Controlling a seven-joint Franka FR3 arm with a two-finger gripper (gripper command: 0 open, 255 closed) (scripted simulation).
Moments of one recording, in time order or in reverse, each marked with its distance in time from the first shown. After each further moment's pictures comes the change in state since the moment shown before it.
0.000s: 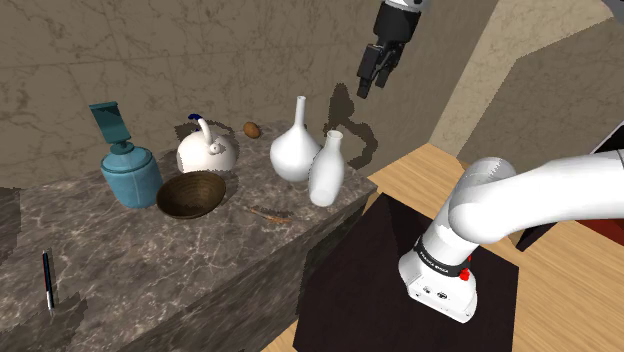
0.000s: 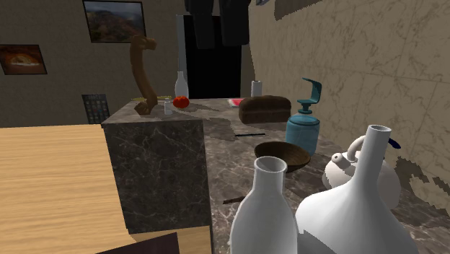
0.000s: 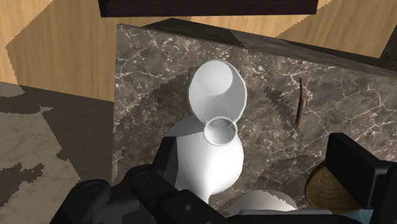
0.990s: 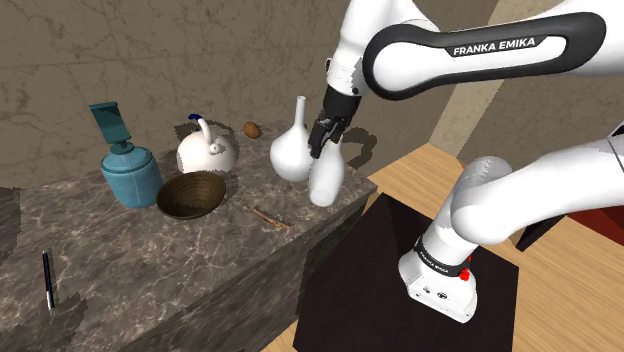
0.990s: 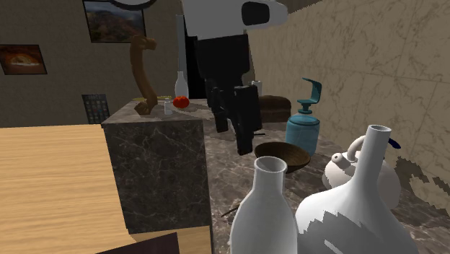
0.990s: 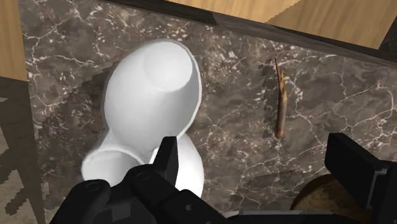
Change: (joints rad) arm 0.060 0.108 0.144 -0.316 0.104 0.475 0.094
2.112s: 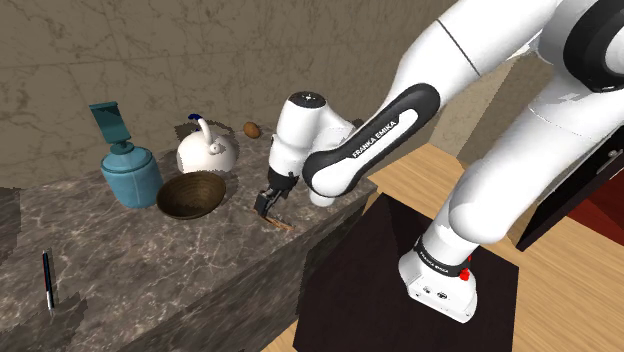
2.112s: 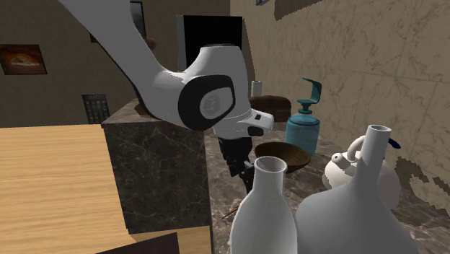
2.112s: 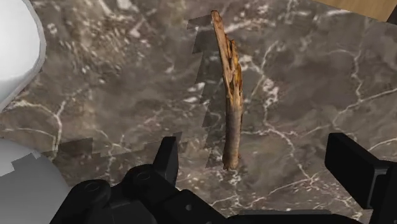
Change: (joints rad) arm -0.050 0.614 0.264 -0.020 -0.131 0.699 0.269
